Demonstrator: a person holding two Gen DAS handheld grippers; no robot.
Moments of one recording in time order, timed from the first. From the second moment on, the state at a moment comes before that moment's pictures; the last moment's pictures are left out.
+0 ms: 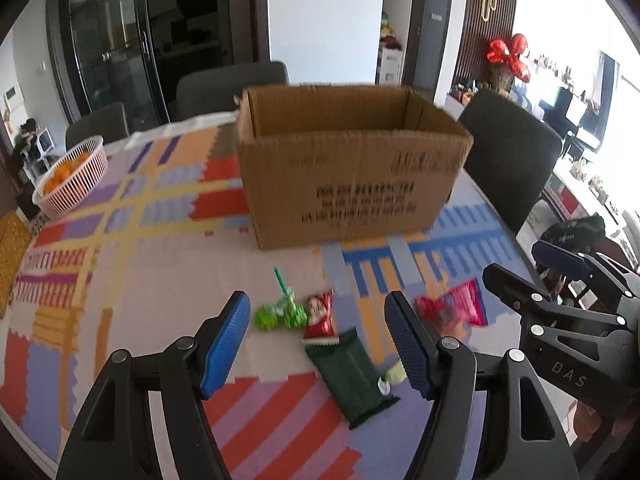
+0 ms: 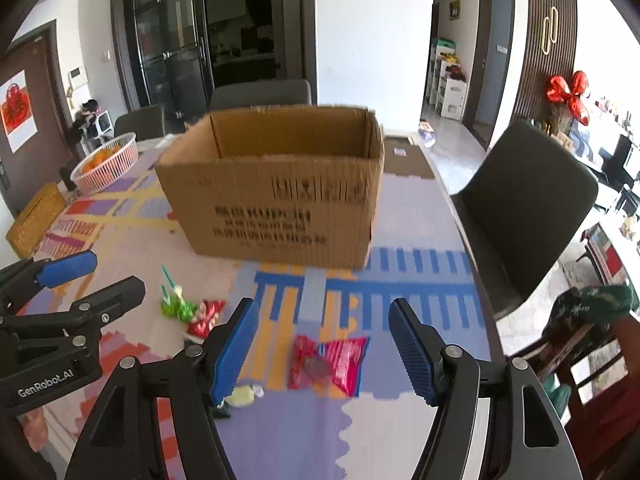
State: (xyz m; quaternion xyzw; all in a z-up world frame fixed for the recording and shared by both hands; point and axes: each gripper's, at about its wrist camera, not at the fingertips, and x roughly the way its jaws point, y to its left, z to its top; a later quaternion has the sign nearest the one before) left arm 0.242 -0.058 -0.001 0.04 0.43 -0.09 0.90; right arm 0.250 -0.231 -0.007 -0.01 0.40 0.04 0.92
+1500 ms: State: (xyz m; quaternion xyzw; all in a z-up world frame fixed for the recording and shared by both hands) left arm 0.258 -0.073 -0.111 0.01 0.53 -0.11 0.84; right arm 0.280 -0.232 -0.116 0.02 0.51 0.05 0.86
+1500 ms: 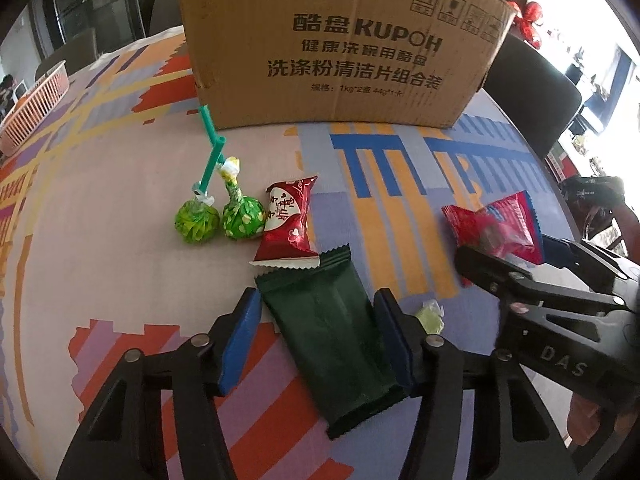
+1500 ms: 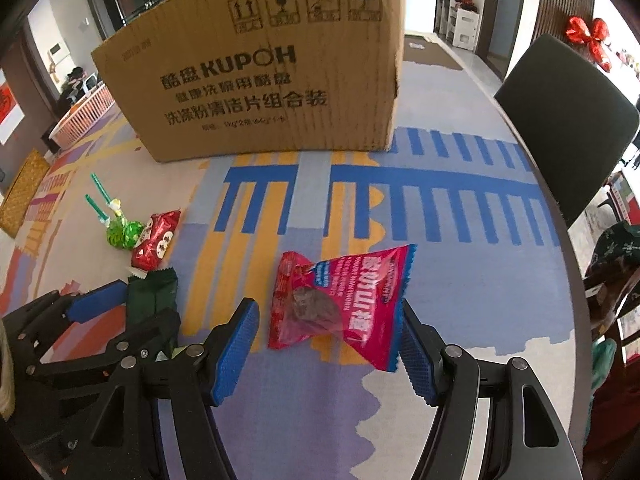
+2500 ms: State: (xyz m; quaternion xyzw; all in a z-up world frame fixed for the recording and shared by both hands) left arm 0.239 -0.071 -0.101 0.02 0.51 -0.13 0.85; right arm 0.241 -0.223 -0.102 0.03 0.49 0.05 0.87
